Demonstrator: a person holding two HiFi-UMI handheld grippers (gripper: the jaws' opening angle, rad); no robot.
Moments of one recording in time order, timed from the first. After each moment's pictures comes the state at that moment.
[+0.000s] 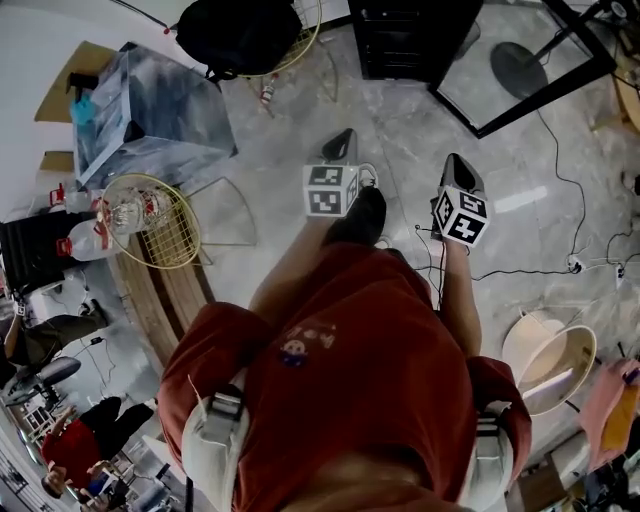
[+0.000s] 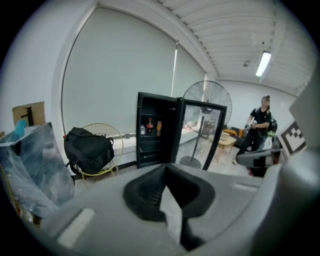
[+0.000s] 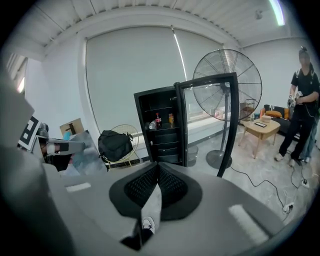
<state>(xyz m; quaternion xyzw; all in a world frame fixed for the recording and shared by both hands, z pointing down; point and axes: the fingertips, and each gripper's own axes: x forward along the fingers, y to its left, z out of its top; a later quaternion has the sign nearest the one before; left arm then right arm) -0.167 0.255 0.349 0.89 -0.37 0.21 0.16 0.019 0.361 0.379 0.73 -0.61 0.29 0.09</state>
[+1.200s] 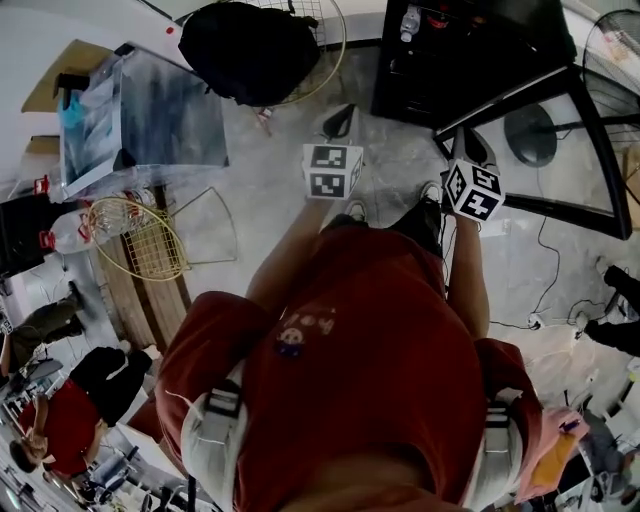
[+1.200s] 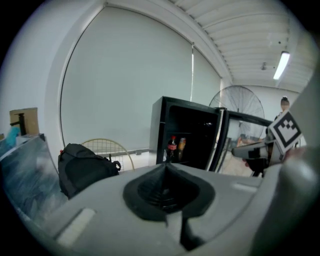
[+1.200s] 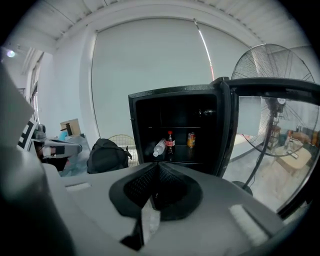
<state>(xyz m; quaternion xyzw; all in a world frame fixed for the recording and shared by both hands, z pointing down) -0.115 -0.061 0.320 0.87 -0.43 0.17 0.14 0.092 -0.004 0.337 0.69 -0.68 0.22 0.12</state>
